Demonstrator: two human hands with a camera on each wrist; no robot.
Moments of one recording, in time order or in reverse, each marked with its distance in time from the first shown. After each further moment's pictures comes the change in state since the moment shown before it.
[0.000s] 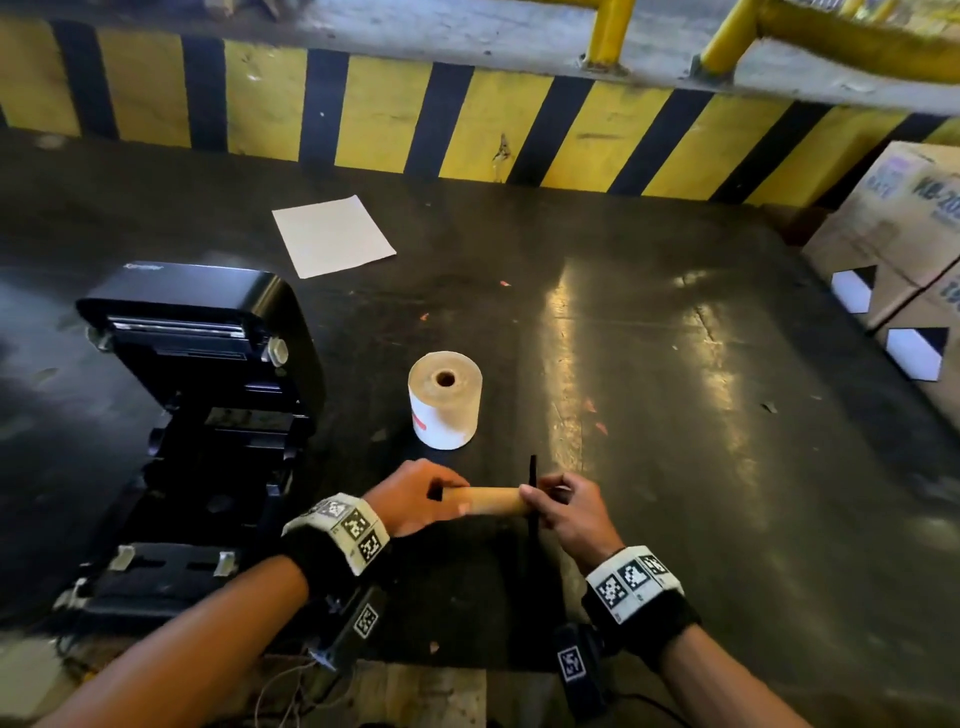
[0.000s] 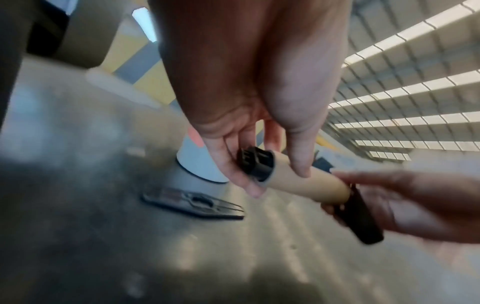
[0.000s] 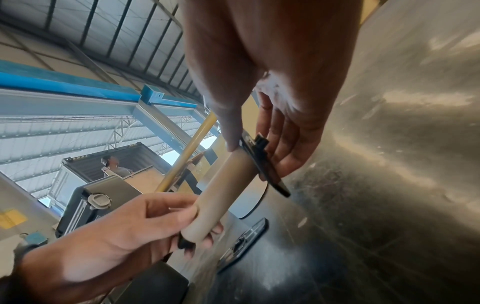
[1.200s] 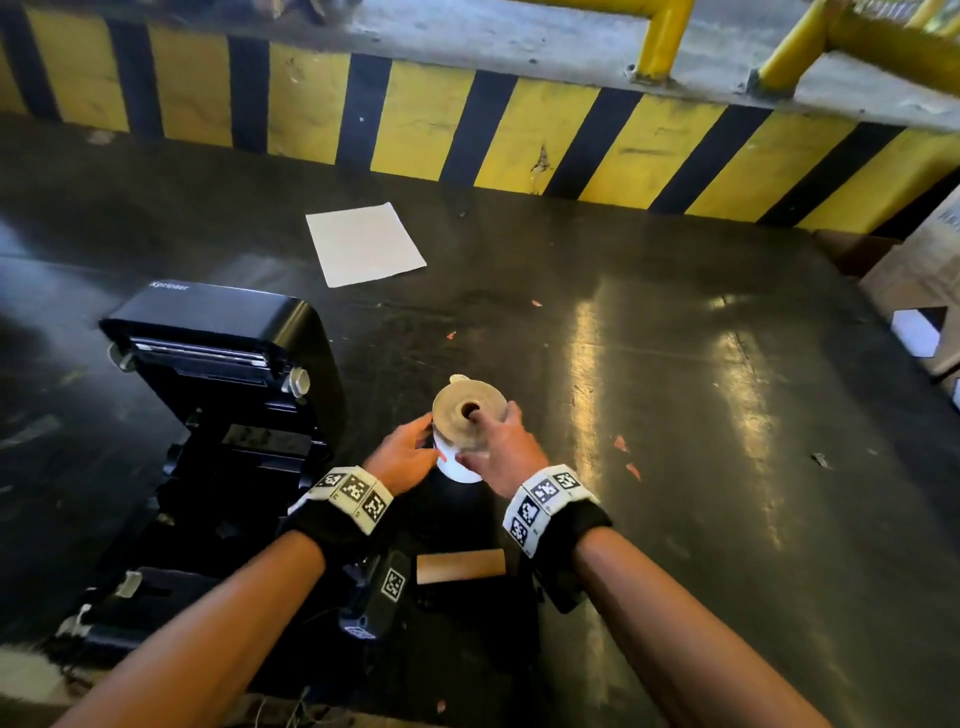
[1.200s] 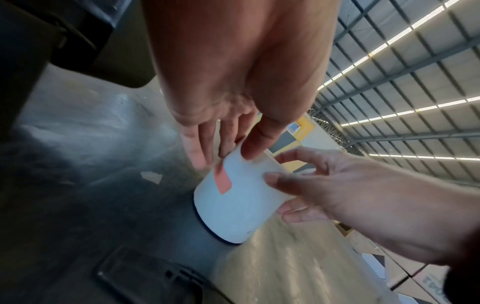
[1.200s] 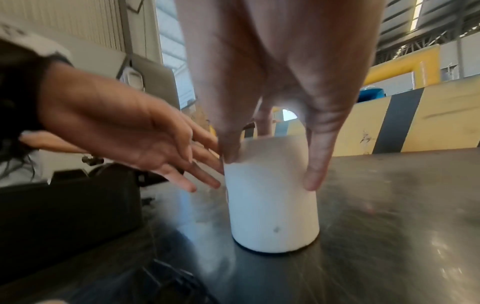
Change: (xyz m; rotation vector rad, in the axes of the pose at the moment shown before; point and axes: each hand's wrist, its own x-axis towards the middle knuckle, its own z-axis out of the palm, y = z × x) left_hand 0.049 -0.023 -0.055 -0.430 0.284 -0.167; right_hand 0.076 -0.095 0.084 -0.925 -0.248 -0.252
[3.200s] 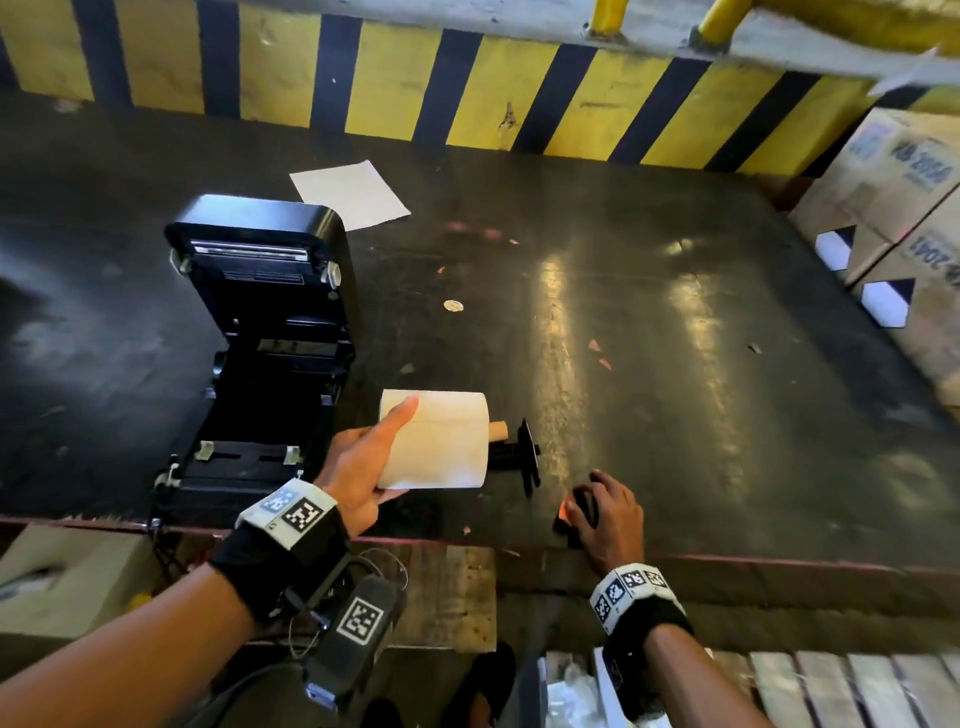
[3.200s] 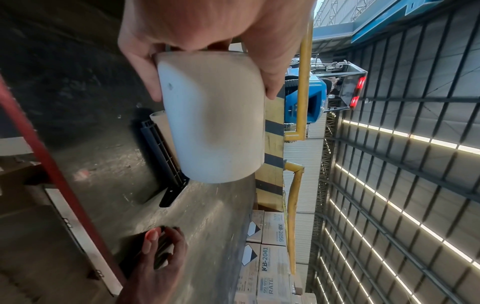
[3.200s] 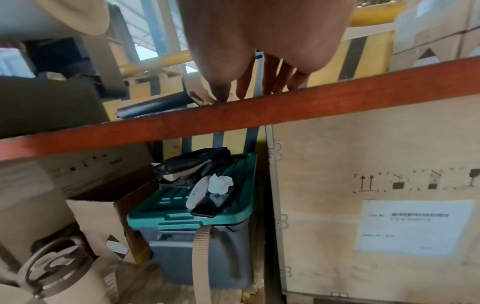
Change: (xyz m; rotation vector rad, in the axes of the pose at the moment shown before) left_hand -0.208 0.007 0.014 -0.671 0.264 -0.392; right_hand -0.214 0.124 0.110 0.016 0.379 0.240
